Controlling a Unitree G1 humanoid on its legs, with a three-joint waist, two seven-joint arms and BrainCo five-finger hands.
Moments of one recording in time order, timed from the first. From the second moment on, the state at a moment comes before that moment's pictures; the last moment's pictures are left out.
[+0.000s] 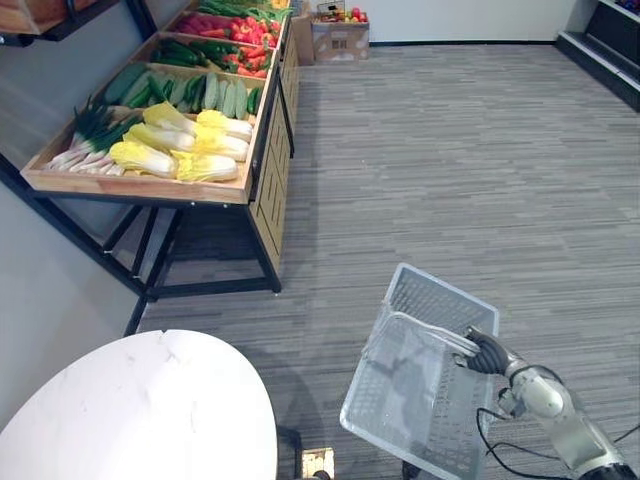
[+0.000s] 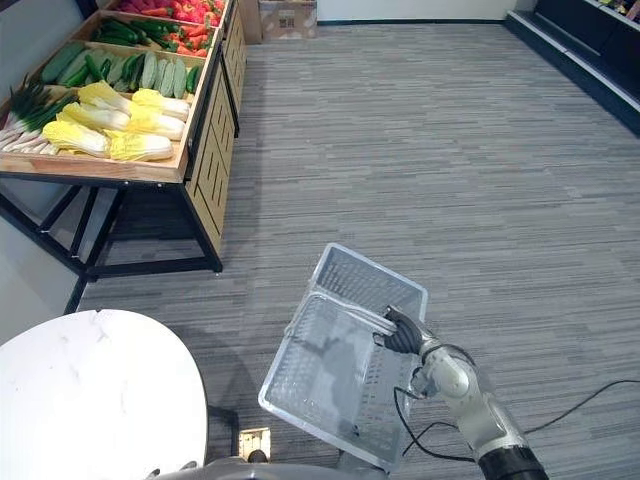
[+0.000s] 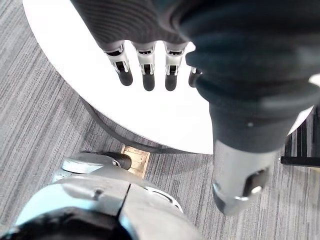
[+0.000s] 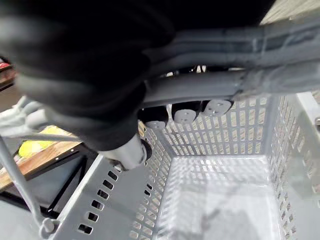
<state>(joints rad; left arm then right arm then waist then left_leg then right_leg) 0.24 0.12 0.08 1.06 -0.26 -0.09 0.17 0.09 -0.53 0.11 0.18 -0.39 -0.17 0.20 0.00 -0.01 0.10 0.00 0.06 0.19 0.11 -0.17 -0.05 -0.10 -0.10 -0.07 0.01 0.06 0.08</state>
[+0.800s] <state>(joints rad) 0.25 0.13 0.09 1.04 -0.25 -0.11 0.17 0.07 -0.50 0.04 0.19 -0.41 -0.15 0.21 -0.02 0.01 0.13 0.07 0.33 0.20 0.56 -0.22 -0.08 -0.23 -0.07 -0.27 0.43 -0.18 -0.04</state>
